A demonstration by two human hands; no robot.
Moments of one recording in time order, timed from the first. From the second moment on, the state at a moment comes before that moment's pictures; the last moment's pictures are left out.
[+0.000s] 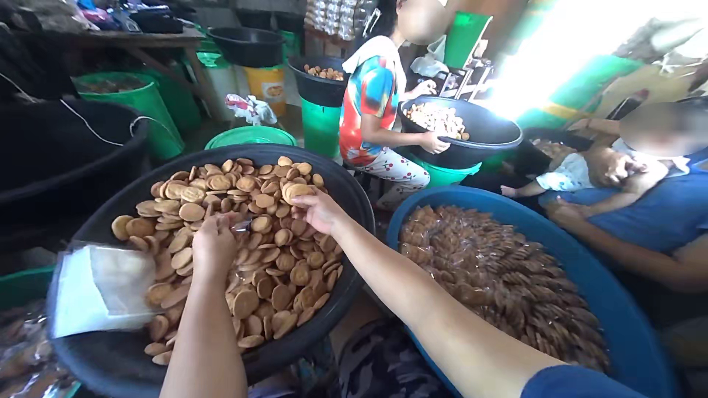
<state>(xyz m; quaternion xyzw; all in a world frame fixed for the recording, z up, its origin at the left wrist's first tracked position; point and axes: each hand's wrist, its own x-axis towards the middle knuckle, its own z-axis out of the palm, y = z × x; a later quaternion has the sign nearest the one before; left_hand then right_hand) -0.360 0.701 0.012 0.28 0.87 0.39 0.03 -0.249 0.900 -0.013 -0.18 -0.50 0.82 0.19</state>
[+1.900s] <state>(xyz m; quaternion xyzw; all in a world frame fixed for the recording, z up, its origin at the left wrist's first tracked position) -0.366 0.717 -0.001 0.26 0.82 0.47 0.20 -0.244 0.874 -0.012 -0.14 -0.79 0.57 0.17</state>
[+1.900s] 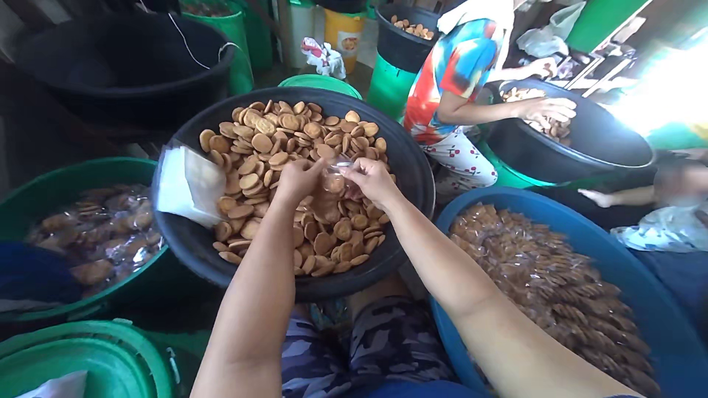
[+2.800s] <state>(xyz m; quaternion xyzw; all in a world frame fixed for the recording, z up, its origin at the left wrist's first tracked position) -0.330 0.729 0.016 0.08 0.59 0.76 0.28 -0.018 0.950 -0.011 -0.23 -0.66 0.58 0.42</state>
